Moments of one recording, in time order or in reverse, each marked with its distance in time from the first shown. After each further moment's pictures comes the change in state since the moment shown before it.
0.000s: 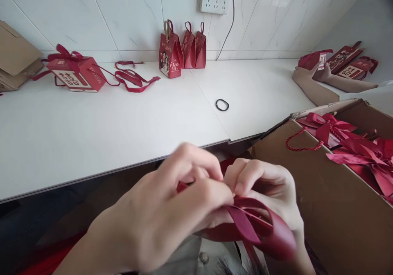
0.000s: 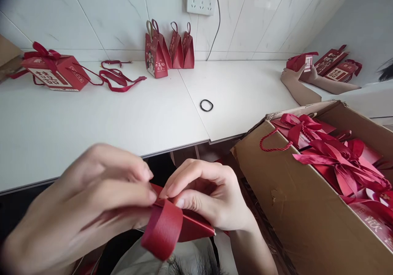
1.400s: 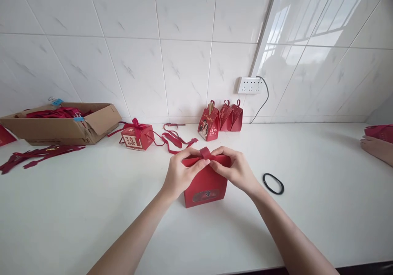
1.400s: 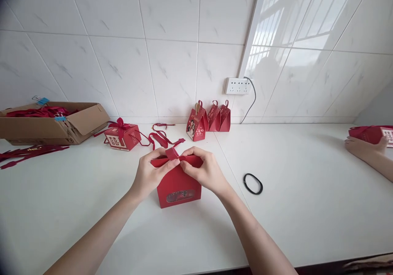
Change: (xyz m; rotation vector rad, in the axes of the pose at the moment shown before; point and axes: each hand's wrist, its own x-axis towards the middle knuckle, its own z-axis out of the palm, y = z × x) left_hand 0.090 -0.177 -0.060 -0.090 0.487 -0.260; right_hand 0.234 0.070 -0.025 -0.619 -0.085 -0.109
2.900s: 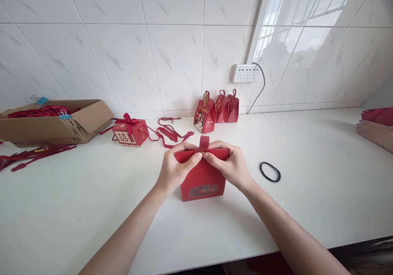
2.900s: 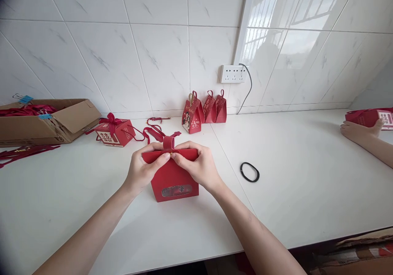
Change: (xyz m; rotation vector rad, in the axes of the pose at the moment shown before) left_hand -0.002 -0.007 0.001 -0.074 -0.045 -0.020; right_hand -0.005 0.011 0.009 0.241 0.133 0.003
